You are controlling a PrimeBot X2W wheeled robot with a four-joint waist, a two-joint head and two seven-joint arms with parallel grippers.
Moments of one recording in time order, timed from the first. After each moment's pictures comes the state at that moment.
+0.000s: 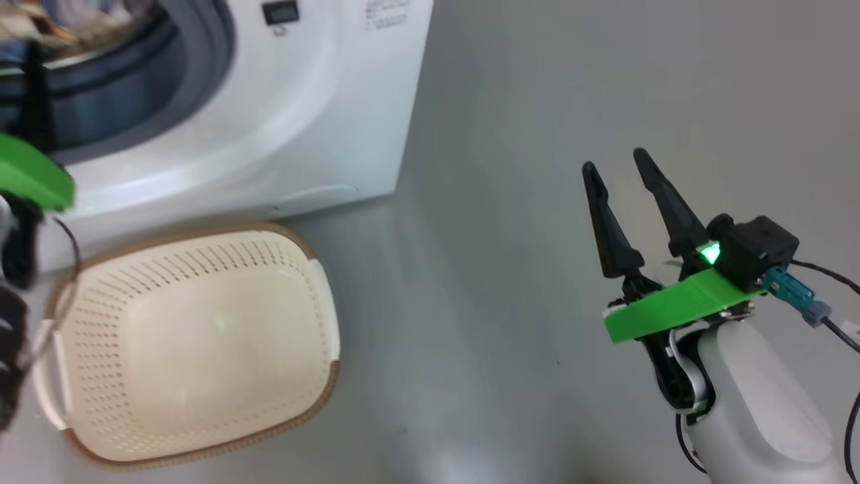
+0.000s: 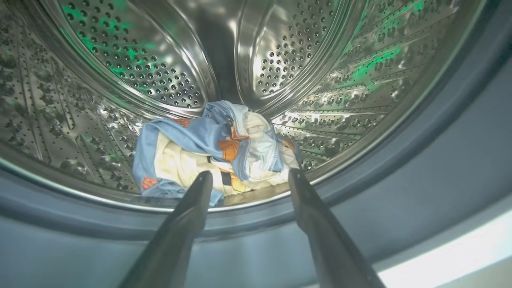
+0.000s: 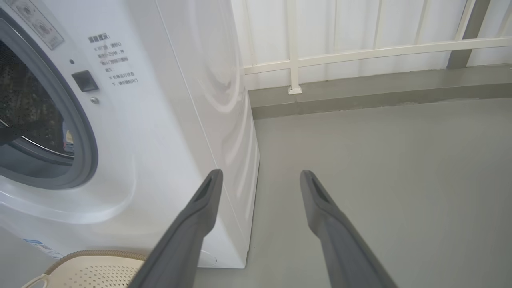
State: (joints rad) left arm -1.11 0.48 -0.52 1.03 -0.79 -0.13 -0.24; right arm -0.44 -0.10 0.23 0.27 0.37 0.13 -0.25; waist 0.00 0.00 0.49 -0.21
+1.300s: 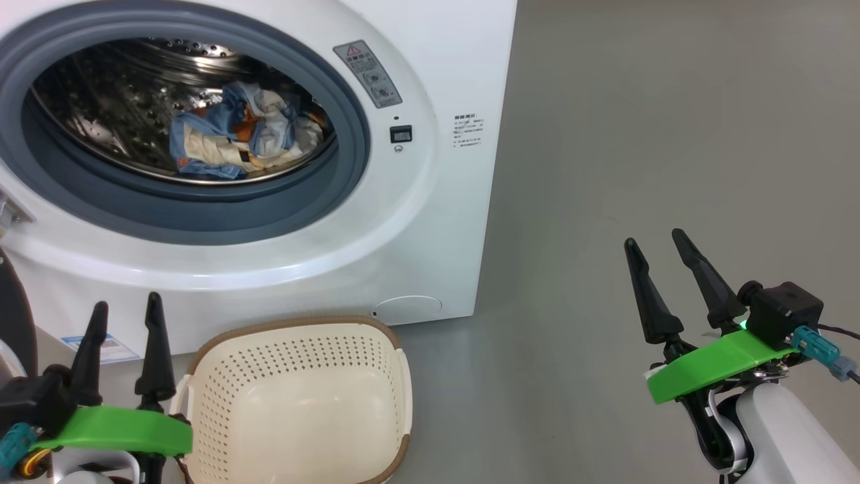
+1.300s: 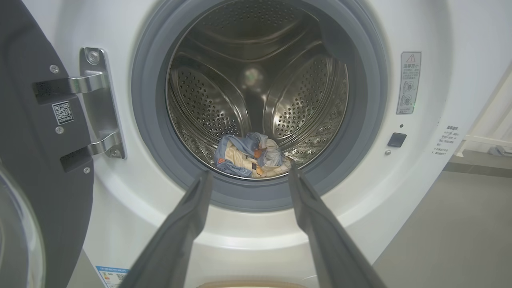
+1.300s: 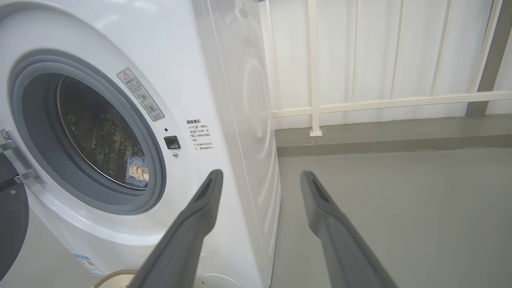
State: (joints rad) left arm -0.22 0.29 -0.11 0.31 -0.54 -0.02 -0.26; right arm -0.28 -0.19 0.21 0.30 0.43 0.13 -0.25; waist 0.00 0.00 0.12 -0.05
